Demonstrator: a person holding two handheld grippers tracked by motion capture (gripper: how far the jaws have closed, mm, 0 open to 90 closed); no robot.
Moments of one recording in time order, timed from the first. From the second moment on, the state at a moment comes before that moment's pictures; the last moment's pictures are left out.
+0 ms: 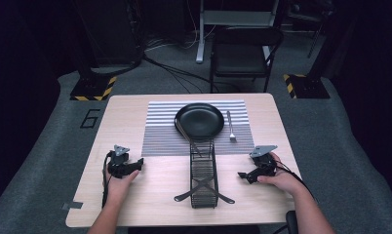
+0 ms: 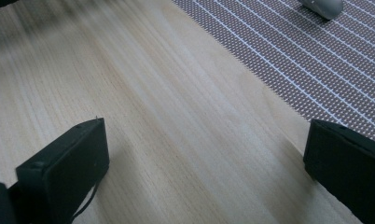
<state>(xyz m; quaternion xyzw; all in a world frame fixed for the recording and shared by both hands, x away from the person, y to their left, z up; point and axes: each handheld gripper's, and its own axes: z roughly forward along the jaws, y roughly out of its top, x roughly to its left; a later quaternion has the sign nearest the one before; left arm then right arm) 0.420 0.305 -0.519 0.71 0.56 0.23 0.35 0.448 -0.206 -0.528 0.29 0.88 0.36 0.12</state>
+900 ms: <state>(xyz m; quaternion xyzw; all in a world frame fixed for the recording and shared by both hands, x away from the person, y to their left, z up) 0.403 0.280 -0.488 0.72 0.54 0.20 0.37 0.448 -0.206 -0.528 0.29 0.88 0.36 0.12</state>
